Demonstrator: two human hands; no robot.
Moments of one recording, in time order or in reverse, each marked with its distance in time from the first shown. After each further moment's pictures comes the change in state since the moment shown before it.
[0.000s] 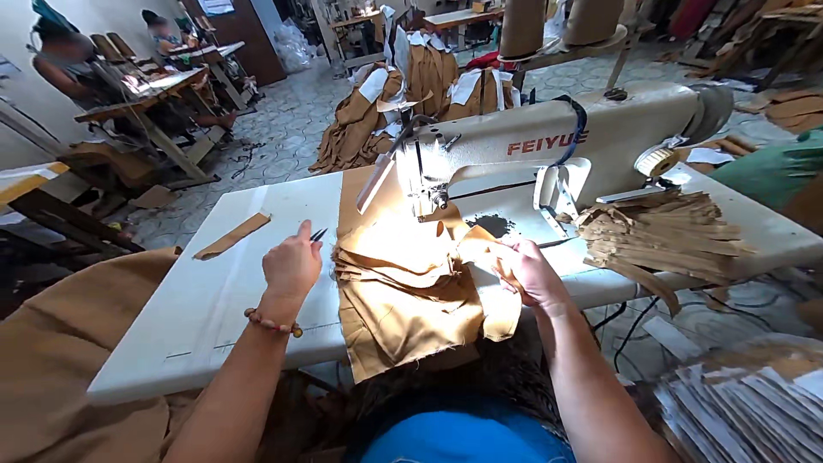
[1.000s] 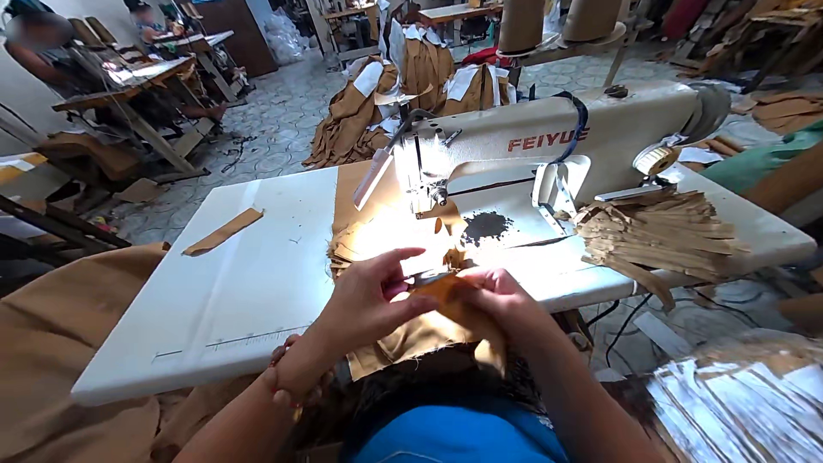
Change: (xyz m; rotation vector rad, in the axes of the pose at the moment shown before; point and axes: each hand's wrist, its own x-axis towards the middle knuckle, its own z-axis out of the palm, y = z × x) left_hand -0.076 0.091 -0.045 -0.839 -0.162 0.577; right_hand -0.047 -0.005 0.031 0.058 -0.490 -0.227
